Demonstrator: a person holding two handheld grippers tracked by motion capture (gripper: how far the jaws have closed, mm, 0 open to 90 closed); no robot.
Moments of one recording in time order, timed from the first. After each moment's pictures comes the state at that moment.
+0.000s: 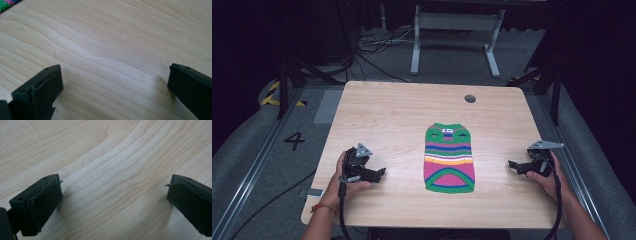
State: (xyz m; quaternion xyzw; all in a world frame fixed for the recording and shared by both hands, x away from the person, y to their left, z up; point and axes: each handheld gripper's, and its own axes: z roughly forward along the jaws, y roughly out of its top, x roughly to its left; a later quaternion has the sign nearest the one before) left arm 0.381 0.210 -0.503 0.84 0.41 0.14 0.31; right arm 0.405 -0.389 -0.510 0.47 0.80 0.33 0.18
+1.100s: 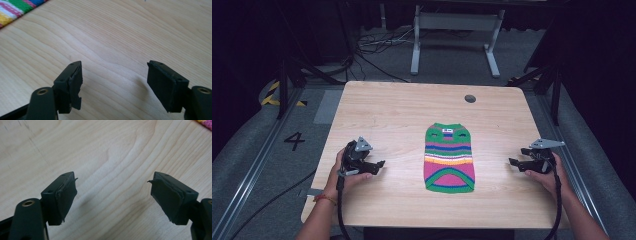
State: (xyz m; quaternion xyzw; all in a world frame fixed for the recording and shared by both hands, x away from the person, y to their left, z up) left arm 0.398 0.207 -0.480 0.86 0.38 0.15 0.32; right arm 0.404 -0.384 -0.496 0.43 0.82 0.34 0.17
